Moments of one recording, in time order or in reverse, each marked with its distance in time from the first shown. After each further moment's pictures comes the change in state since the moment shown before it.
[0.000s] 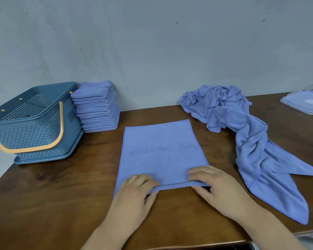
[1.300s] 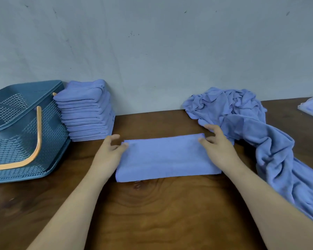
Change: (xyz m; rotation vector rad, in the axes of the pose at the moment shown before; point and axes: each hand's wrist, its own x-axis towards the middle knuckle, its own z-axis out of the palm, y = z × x) left_hand 0.158 -0.141 0.000 -0.699 0.109 -0.736; right_hand 0.171 0.087 0.016 0.435 0.213 0.555
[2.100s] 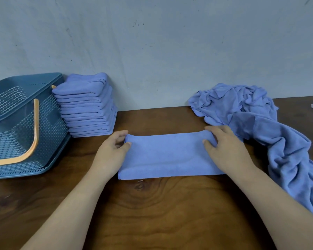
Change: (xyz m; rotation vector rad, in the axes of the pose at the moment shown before) left_hand 0.005 0.001 0.006 0.084 0.005 0.117; right_hand -0.010 -0.012 0.002 -0.521 0.079 -0.143
